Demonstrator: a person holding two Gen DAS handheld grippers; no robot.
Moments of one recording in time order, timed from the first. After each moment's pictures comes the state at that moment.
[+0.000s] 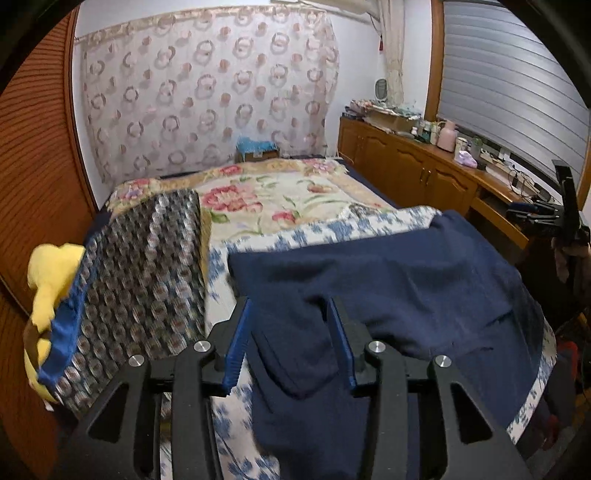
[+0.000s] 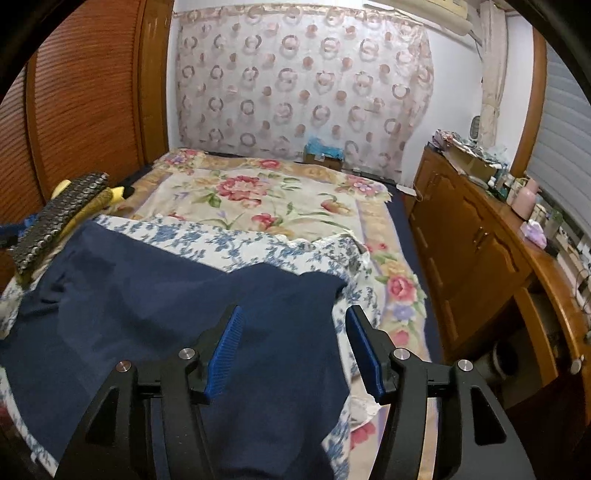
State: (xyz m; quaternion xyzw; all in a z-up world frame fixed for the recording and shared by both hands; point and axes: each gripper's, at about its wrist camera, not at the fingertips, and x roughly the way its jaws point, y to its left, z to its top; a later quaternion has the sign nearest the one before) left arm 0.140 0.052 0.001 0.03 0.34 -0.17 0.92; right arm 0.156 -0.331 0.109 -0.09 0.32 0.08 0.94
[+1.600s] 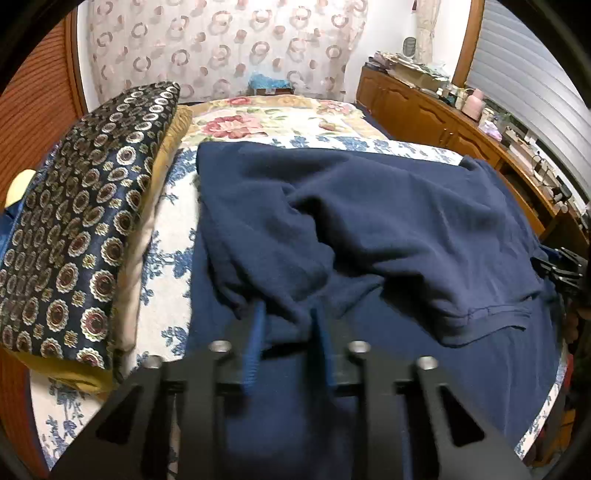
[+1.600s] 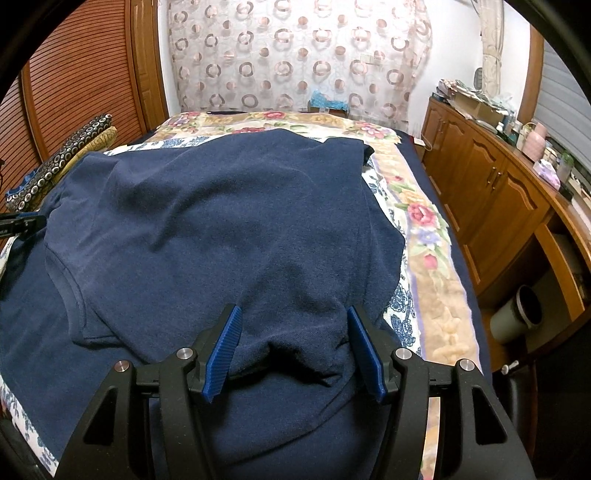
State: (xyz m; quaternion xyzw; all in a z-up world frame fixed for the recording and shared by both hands) left arm 0.170 0.015 -0.079 0.01 0.44 -0.14 0.89; right arm 0.140 -0.353 0.032 -0.06 0.39 0.08 0.91
